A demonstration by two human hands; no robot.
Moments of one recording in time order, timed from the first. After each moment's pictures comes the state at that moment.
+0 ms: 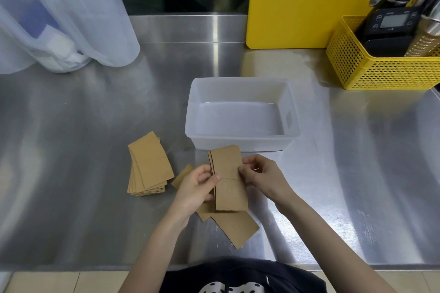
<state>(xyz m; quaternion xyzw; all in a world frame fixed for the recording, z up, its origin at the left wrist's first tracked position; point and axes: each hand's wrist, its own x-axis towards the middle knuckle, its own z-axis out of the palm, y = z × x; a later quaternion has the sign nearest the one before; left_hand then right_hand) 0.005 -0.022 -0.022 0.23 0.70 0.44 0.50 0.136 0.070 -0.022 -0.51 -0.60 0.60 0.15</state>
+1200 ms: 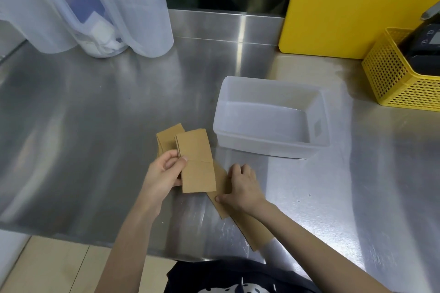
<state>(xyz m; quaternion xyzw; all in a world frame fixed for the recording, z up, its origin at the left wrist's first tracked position) -0.062 -0.064 -0.001 0.15 0.73 0.54 0.39 0.068 0.035 -0.050 -0.42 -0.83 0.36 -0.12</state>
